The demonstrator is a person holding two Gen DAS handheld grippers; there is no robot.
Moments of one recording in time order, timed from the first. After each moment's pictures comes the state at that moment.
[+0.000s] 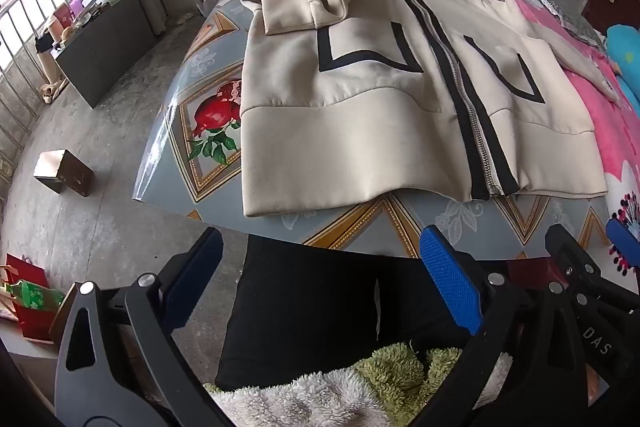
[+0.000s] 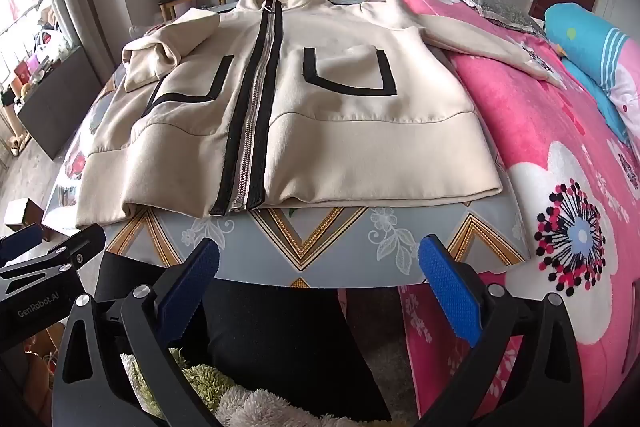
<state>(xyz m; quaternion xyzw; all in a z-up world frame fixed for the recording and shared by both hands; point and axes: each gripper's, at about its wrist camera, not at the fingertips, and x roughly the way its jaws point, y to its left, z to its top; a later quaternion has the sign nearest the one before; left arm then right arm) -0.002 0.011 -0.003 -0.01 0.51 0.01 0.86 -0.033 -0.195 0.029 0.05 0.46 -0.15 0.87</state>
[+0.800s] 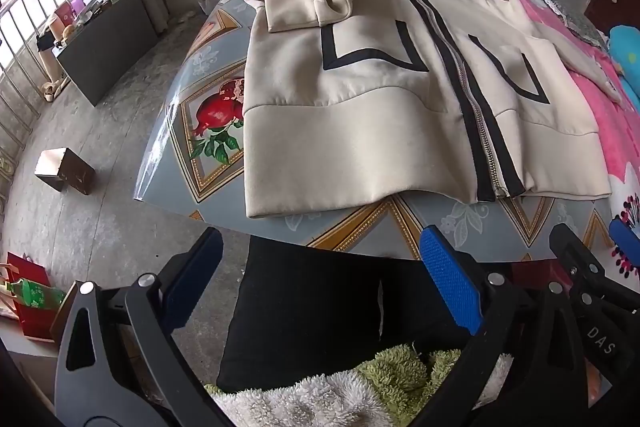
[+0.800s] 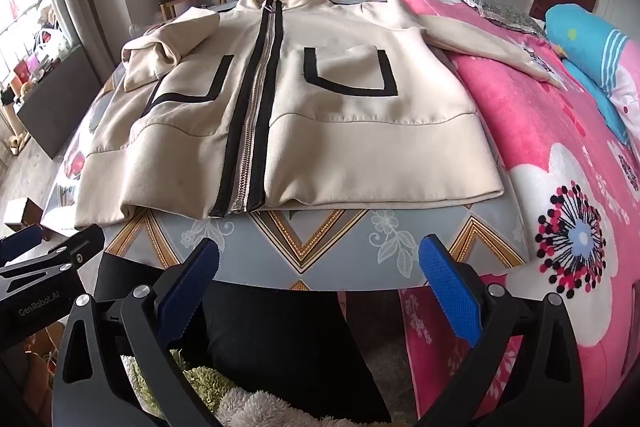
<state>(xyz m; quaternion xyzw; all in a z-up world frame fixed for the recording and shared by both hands) -0.001 0.018 -0.003 -0.01 0.51 0.01 0.86 -0.033 -0.193 0.029 0.06 0.46 -0.15 0.87</state>
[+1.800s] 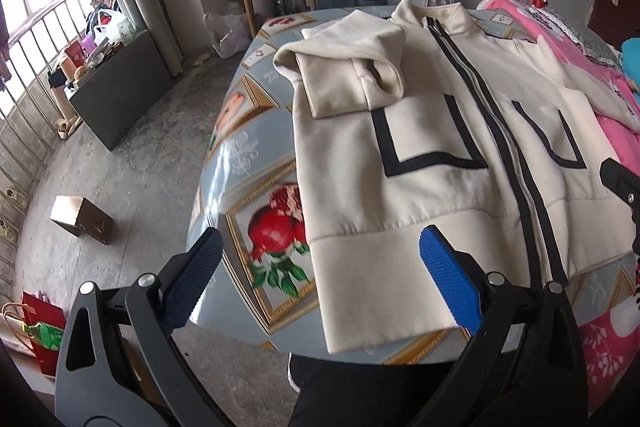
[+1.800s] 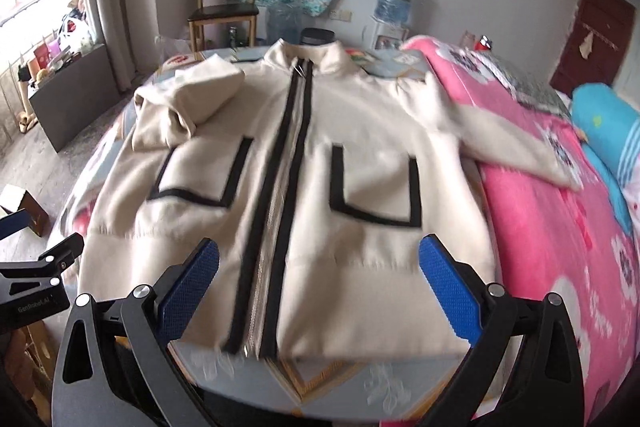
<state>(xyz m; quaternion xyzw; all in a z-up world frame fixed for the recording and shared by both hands) 0.081 0.067 0.026 0.02 0.45 0.03 0.89 0.079 -0.187 0.091 -0.03 0.39 -0.11 0.92</state>
